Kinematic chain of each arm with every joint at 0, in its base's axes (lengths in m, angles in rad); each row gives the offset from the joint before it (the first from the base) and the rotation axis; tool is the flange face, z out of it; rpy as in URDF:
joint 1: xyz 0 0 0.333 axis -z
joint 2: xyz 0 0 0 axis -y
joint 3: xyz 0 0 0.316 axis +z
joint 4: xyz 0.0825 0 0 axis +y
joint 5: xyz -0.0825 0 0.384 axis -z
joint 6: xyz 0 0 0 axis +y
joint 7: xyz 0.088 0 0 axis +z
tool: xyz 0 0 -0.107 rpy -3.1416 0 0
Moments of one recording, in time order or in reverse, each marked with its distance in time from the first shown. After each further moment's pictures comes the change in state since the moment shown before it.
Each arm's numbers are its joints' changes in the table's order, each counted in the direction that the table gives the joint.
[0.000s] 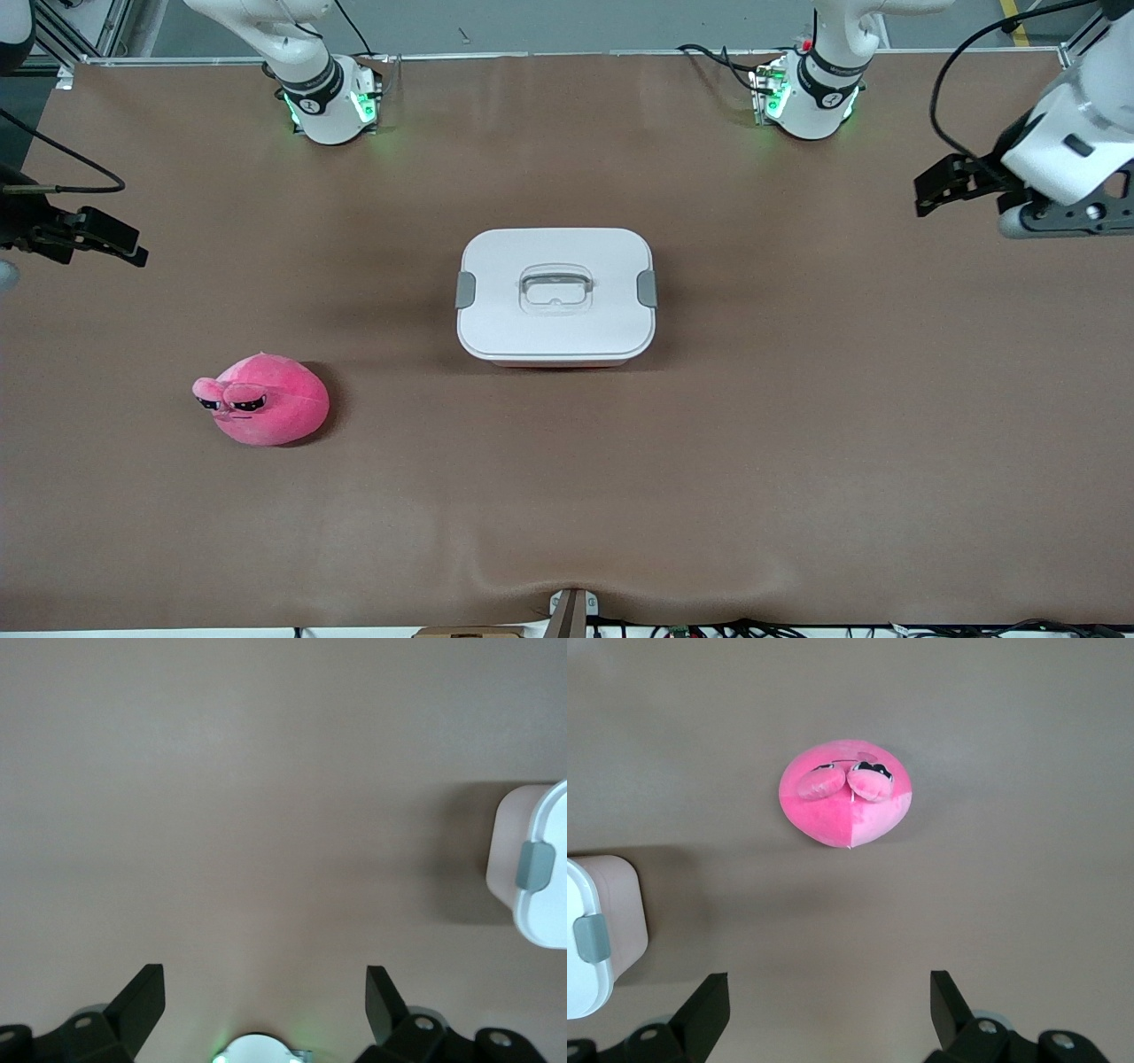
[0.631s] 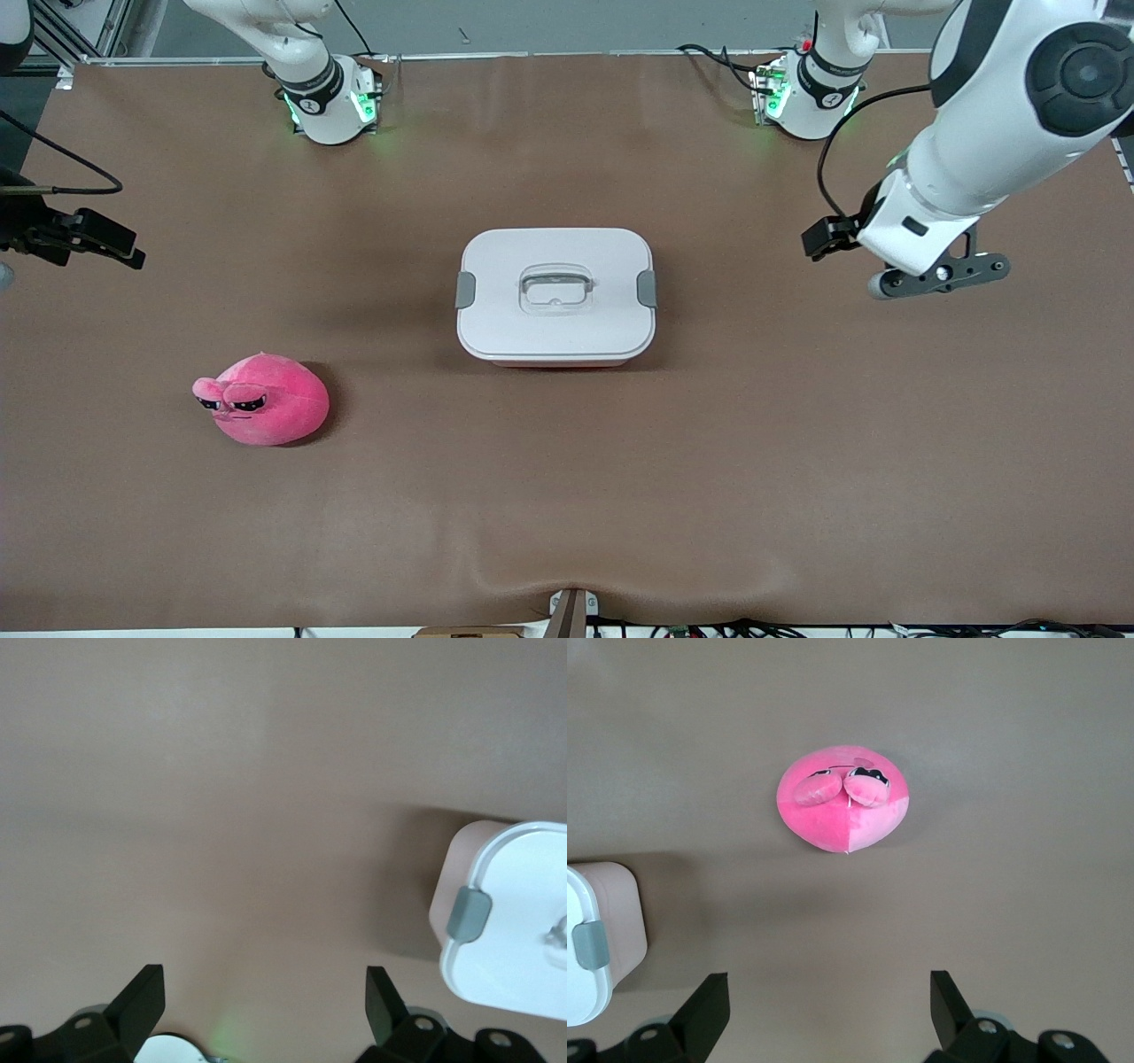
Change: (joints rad) left arm 0.013 -0.152 -0.153 -0.042 0.000 -0.078 0.304; right arm 0.000 0.000 -0.010 0.000 0.000 -0.007 -0.003
